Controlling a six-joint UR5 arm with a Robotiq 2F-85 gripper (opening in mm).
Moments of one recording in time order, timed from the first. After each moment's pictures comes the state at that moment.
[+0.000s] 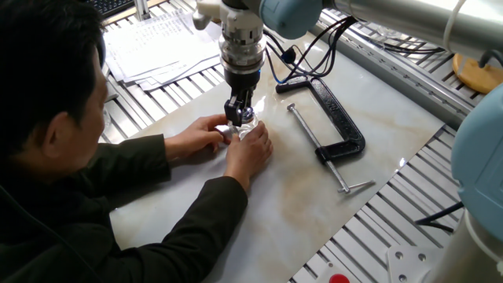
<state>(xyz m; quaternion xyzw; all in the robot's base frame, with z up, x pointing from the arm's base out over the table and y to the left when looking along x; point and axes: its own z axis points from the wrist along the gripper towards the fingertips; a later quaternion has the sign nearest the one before) 0.565 0.042 0.063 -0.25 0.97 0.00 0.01</state>
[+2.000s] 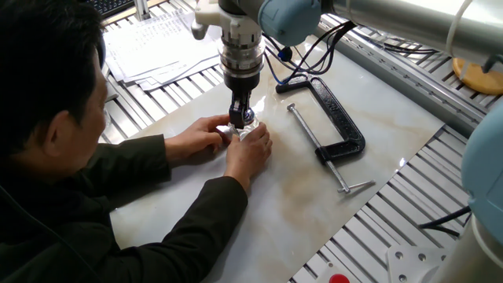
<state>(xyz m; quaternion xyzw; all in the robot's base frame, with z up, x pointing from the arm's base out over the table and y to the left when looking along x) 0.561 0.042 0.067 -0.36 0.93 -0.02 0.01</state>
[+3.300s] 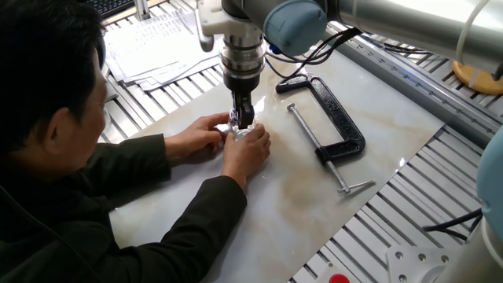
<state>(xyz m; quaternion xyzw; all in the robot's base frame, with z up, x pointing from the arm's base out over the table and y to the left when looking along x) 0.577 0.042 0.066 -0.57 0.82 -0.05 0.04</state>
